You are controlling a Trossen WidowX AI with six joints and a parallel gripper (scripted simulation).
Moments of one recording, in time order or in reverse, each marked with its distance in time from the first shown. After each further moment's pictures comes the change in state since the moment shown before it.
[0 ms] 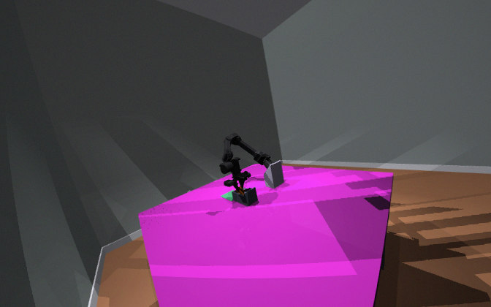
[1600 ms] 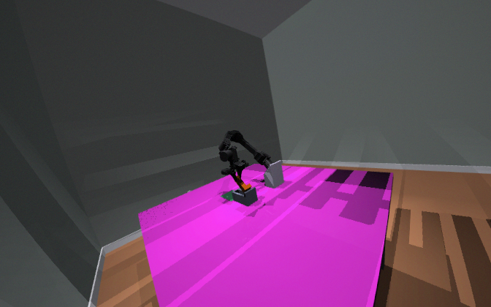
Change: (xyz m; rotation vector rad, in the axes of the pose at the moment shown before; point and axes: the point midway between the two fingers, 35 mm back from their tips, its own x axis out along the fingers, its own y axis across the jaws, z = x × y) arm -0.074 0.000 0.000 -0.005 0.003 0.000
